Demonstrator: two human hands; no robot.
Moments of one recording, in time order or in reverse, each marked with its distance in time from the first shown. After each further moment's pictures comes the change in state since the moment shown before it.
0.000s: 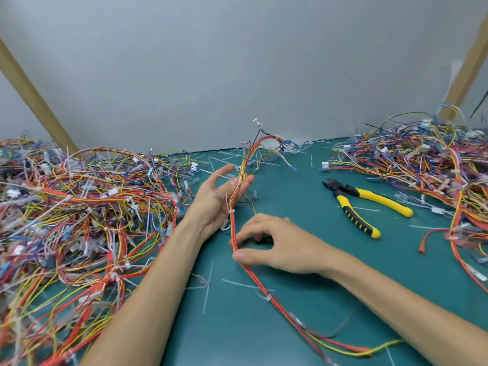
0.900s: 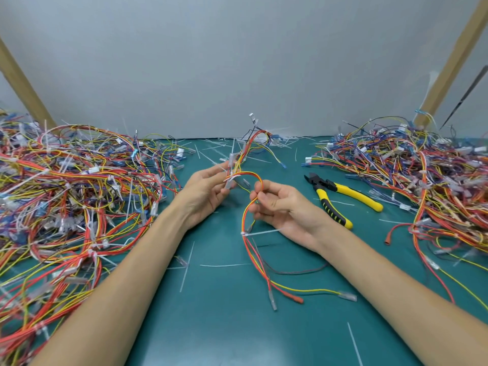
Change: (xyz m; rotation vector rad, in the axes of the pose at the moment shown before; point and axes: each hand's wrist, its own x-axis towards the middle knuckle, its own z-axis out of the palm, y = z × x) left_hand -0.009 -0.007 0.004 0.166 -0.071 -0.073; right_hand 0.000 0.030 -0.024 1.199 0.097 0.061
